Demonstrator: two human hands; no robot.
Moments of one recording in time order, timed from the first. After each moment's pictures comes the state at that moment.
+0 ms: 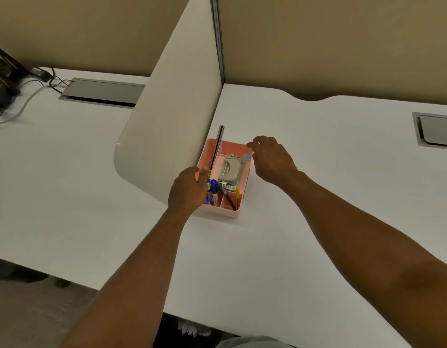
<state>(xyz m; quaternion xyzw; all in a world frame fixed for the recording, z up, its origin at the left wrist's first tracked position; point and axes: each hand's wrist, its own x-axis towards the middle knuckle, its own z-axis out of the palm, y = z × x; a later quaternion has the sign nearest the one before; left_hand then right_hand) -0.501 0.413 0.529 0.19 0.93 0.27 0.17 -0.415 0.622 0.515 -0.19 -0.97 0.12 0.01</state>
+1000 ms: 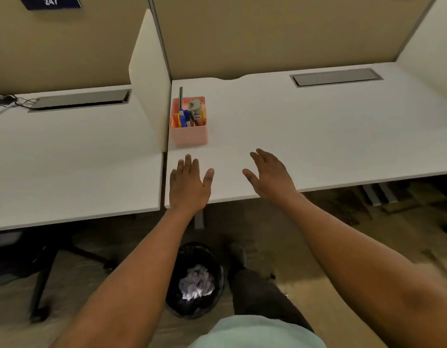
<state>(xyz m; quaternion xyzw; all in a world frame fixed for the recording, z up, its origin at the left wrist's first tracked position) -0.261 0.152 0.552 0.46 0.87 0.15 0.09 -0.081 0.279 0.558 -0.41 -0.89 0.15 0.08</state>
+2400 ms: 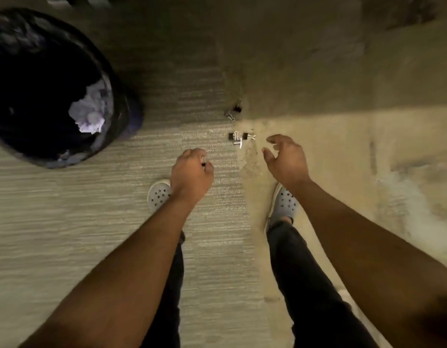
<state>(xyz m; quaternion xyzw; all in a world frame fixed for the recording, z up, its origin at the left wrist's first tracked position) 0.074 0.074 -0.010 0.31 0.87 0.09 0.37 0.247 0.213 -0.032 -0.54 -0.75 0.37 -0.10</state>
